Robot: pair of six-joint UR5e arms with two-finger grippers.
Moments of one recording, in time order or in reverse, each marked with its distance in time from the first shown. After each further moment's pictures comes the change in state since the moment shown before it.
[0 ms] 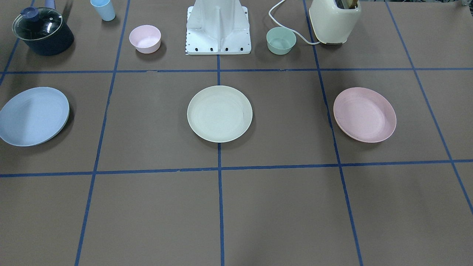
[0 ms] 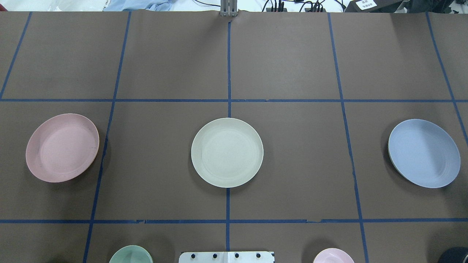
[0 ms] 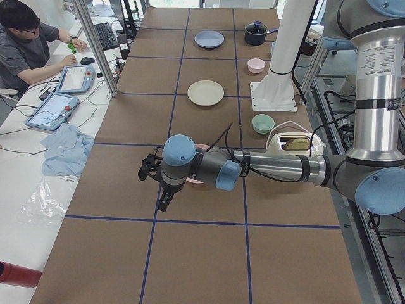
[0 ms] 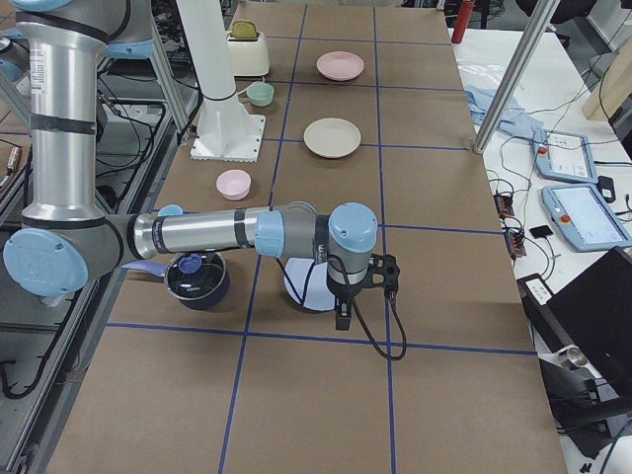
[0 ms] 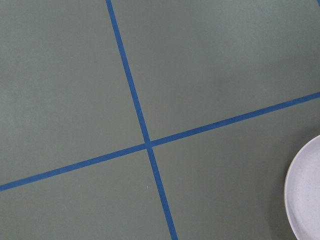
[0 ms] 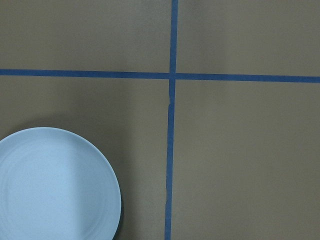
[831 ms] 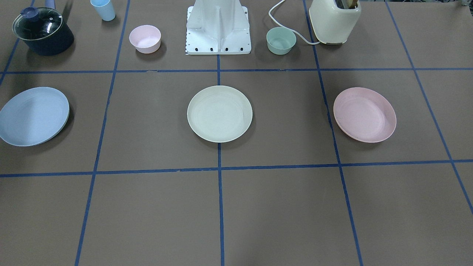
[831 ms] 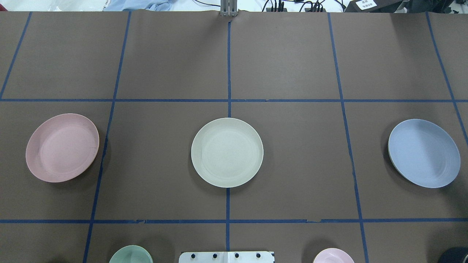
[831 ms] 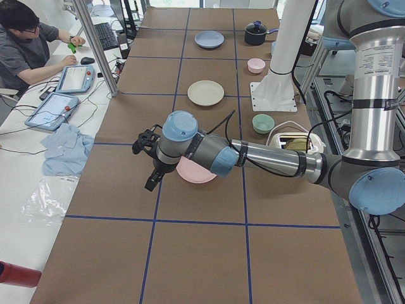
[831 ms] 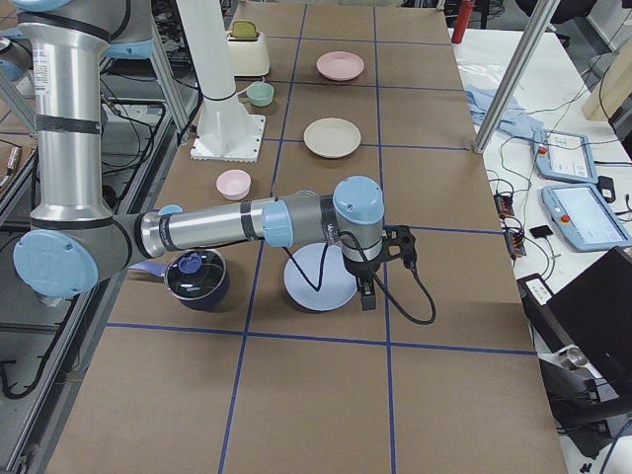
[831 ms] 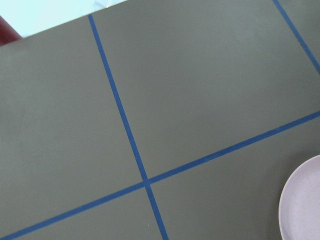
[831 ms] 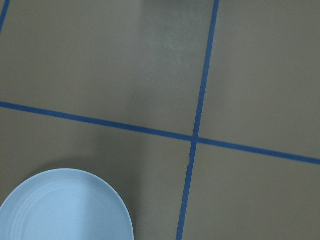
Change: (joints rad) left arm -0.007 -0.041 -0.079 -0.104 0.046 -0.004; right arm -0.001 0.036 0.015 0.279 -0.002 0.012
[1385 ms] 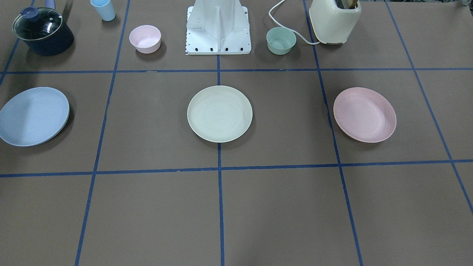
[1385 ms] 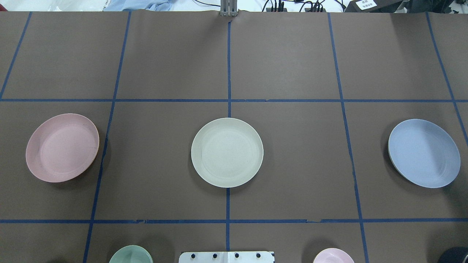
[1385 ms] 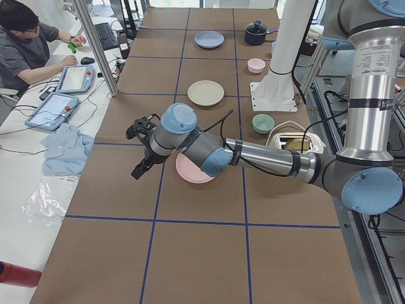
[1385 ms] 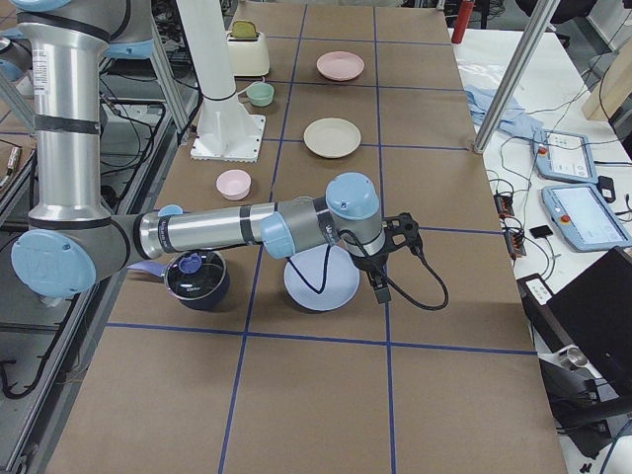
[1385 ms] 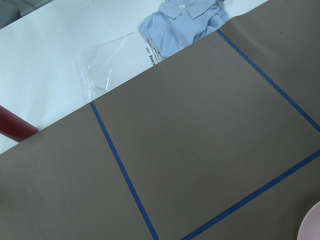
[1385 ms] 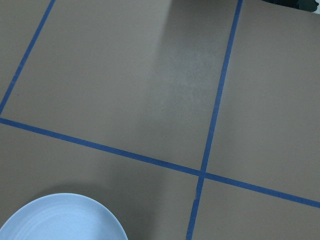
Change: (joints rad) left arm -0.002 -0.046 0.109 -0.273 0.021 -0.003; right arm -0.002 -0.052 -0.055 0.217 0.053 0.069
